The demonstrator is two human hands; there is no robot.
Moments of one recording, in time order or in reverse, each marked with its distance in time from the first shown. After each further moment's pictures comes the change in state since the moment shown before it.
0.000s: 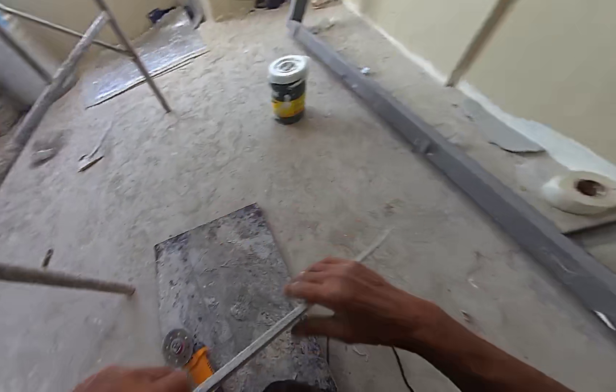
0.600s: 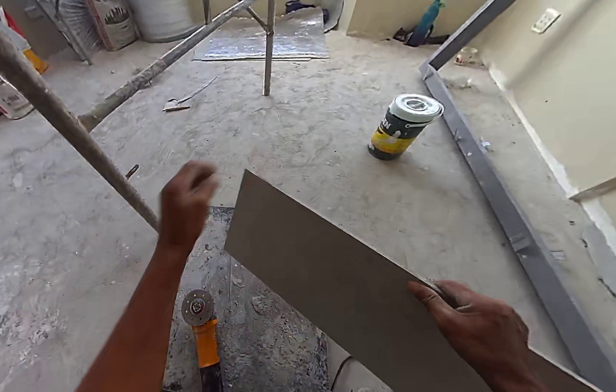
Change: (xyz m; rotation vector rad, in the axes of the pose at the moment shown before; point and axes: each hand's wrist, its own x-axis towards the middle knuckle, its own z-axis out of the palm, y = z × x) left_hand 0.060 -0.169 0.023 -0.428 1.246 -0.383; right_hand -0.007 0.036 0.006 -0.351 0.133 0.692
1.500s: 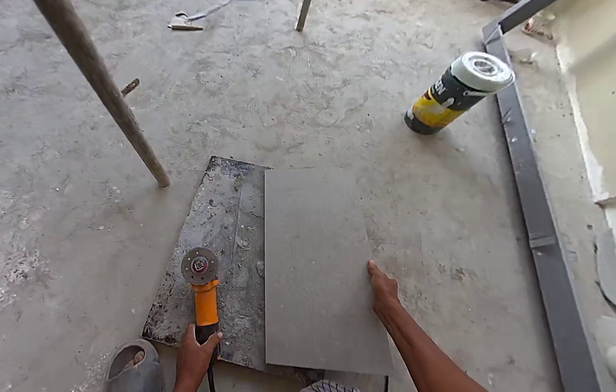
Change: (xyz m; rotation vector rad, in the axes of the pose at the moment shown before) left_hand -0.378 -0.184 0.119 -0.063 -0.310 -1.175; right_hand -0.003 0.047 0.237 0.548 -0.191 1.011
